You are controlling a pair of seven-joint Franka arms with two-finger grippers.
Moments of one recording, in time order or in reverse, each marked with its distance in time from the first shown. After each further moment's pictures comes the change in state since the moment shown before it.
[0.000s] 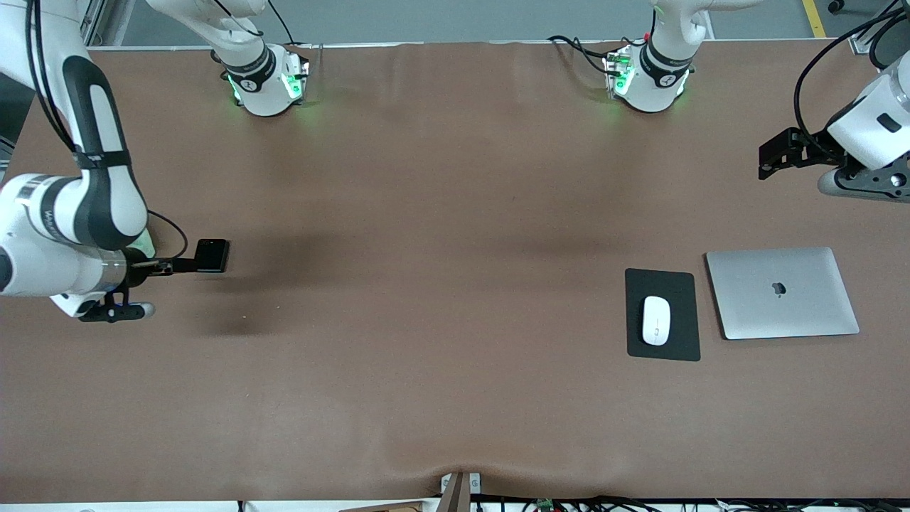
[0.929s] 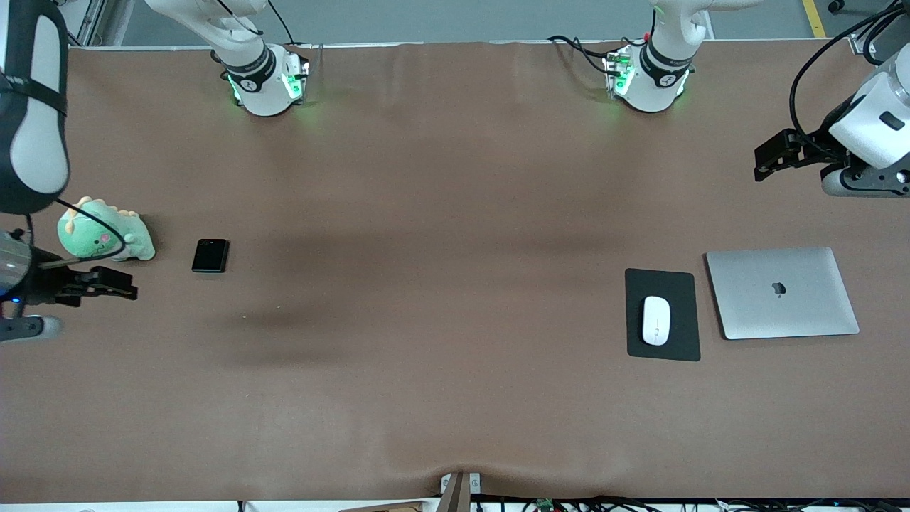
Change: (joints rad) left arm 0.001 0.002 -0.011 0.006 -0.013 0.004 -0.067; right arm 0.042 -0.005 0.003 0.443 -0.002 -0.096 0.000
